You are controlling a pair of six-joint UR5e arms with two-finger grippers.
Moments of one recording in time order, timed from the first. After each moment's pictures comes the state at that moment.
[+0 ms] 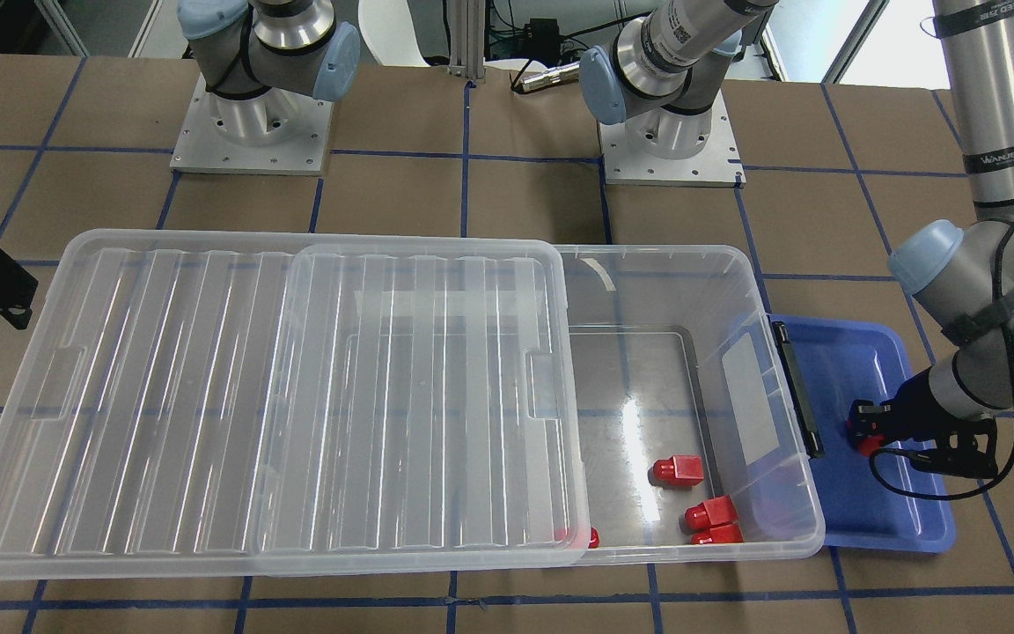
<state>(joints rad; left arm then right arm) -1.06 -2.09 -1.71 -0.95 1.59 0.64 1.26 -1.40 1.50 -1.70 -1.66 -0.34</state>
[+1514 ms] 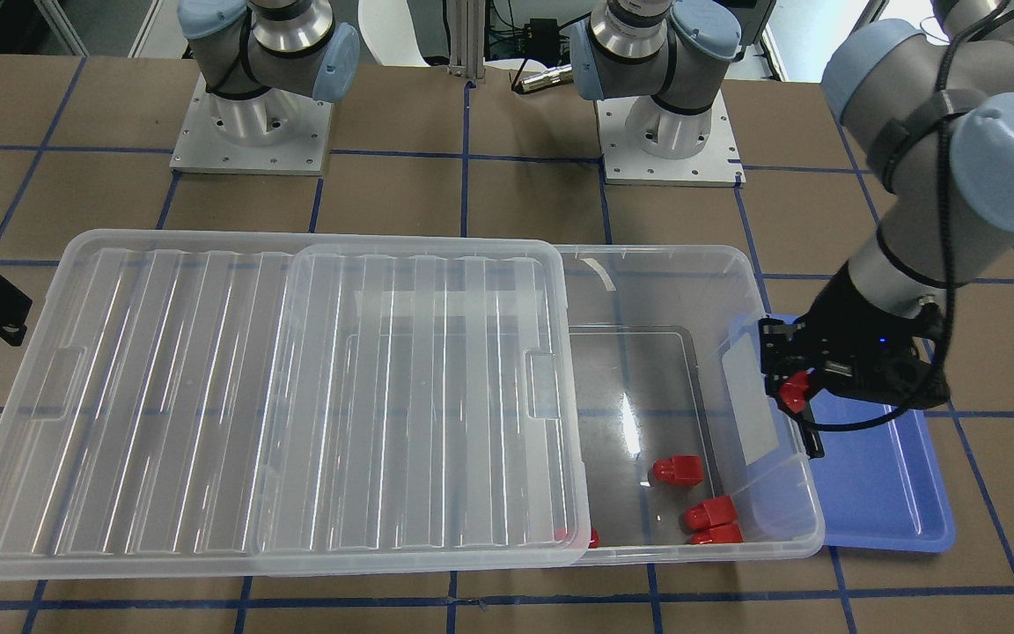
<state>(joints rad) -1.47 -1.80 -1.62 -1.26 1.54 0.21 1.25 -1.37 1.49 -1.72 -1.67 -0.32</state>
